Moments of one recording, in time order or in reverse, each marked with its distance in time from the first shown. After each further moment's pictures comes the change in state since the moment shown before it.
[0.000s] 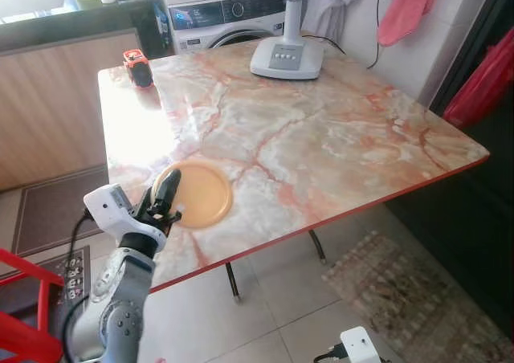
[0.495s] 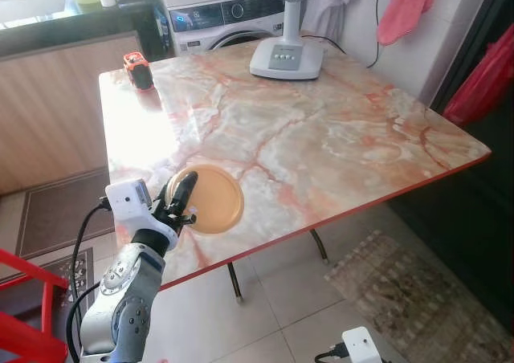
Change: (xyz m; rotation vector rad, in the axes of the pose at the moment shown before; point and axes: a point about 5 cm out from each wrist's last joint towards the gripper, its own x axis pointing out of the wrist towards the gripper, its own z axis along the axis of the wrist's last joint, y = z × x) left arm 0.005 -0.013 -0.006 0.108 0.038 -0.044; right arm 0.000 0.000 -0.001 0.032 -0.001 -0.009
